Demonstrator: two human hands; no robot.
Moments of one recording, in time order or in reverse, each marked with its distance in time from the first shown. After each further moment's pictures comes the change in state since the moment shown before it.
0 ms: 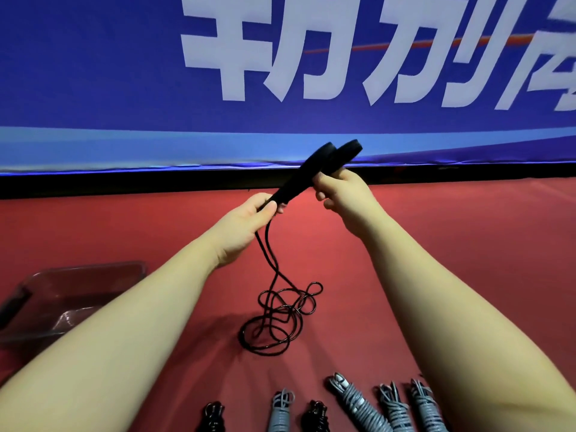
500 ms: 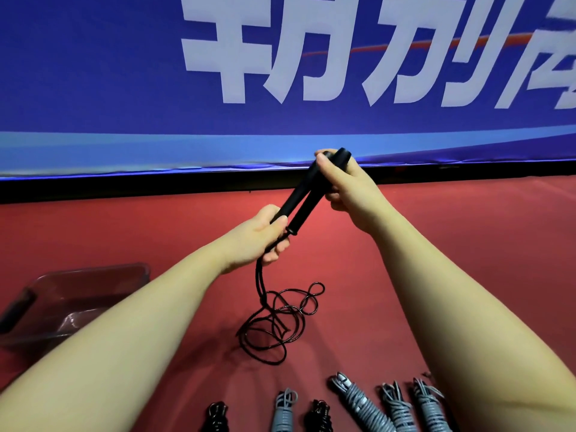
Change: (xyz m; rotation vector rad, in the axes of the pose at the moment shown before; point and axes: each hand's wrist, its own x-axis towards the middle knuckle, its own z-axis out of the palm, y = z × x) left_hand -0.013 0.011 0.013 0.178 -0.197 -0.106; right_hand -0.011 -0.017 -0.008 0.135 -0.053 -0.019
